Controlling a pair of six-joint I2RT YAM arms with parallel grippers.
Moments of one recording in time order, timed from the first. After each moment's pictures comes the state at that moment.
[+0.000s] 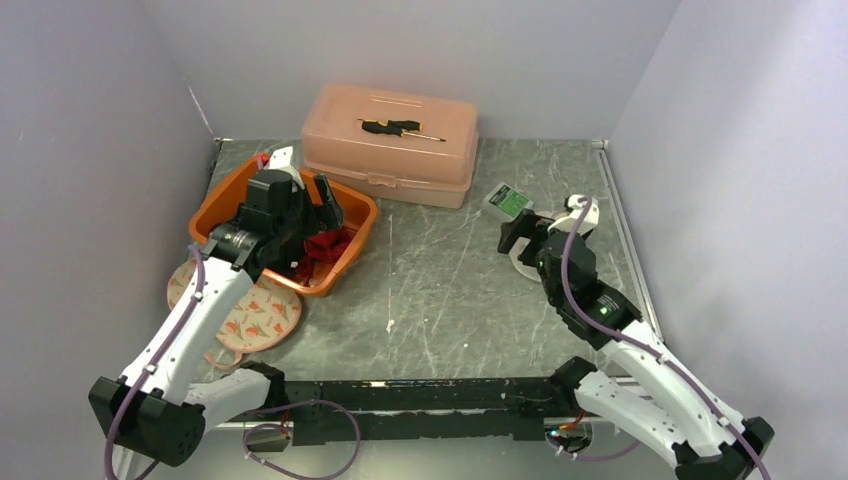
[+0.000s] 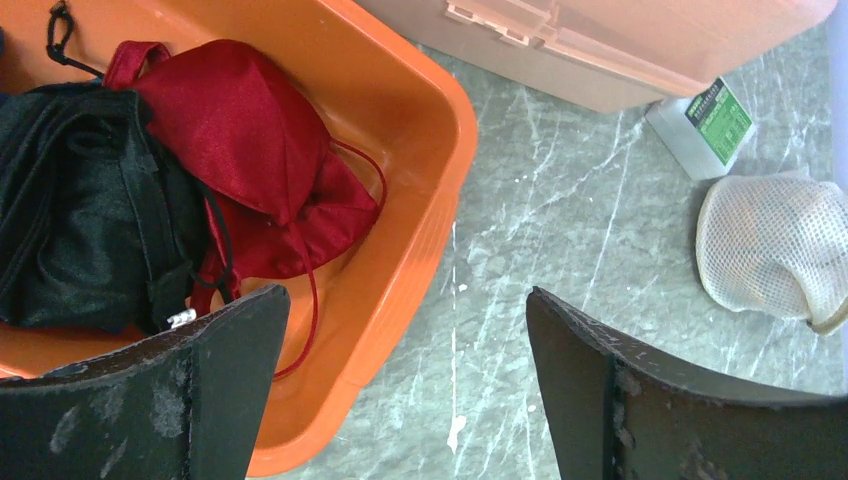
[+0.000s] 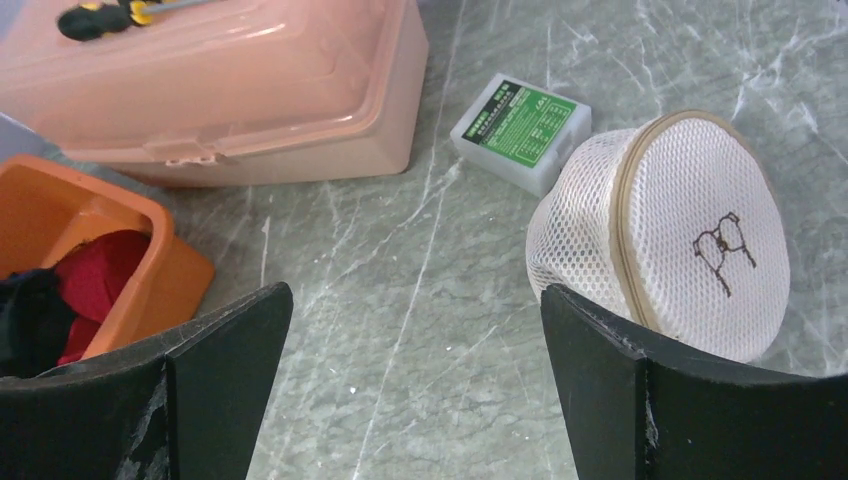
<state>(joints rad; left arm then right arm) -0.33 1.09 1.11 -0.59 -0.09 -0.50 0.62 0.75 0.75 -0.32 0.56 0.53</state>
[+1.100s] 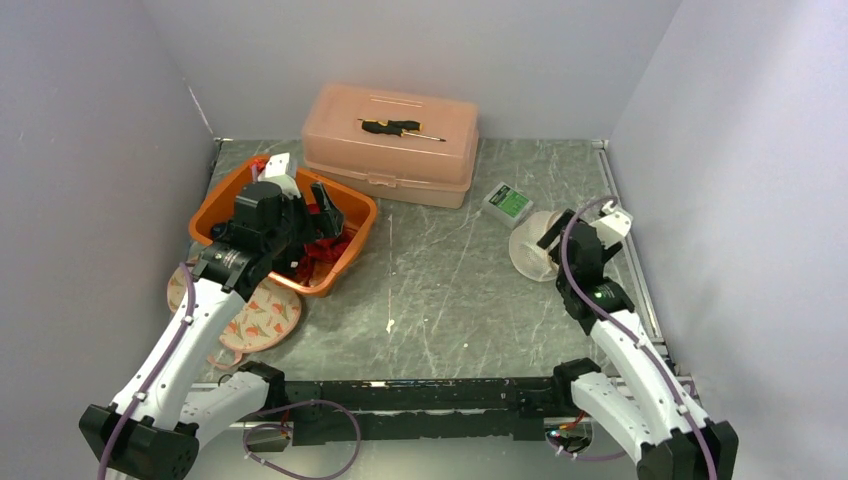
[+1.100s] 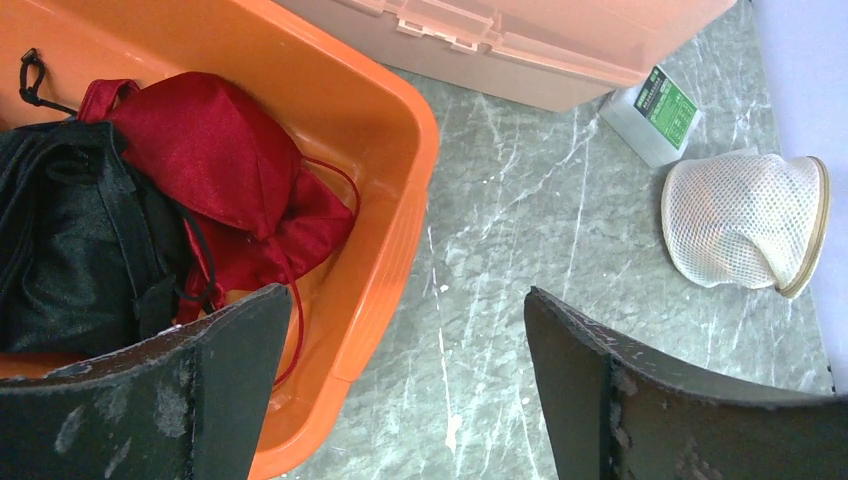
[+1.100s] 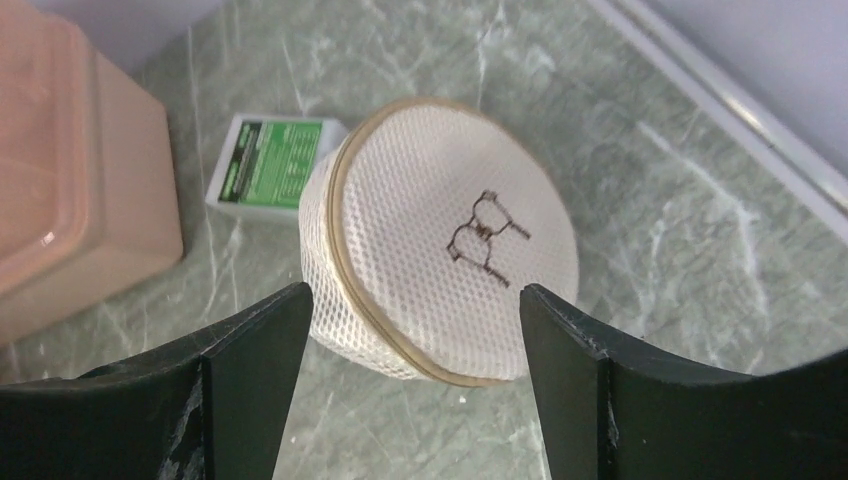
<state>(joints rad) -0.33 0.97 1.03 -0.51 -0.02 -0.44 0.26 0.78 0.63 -0.29 0.62 0.60</state>
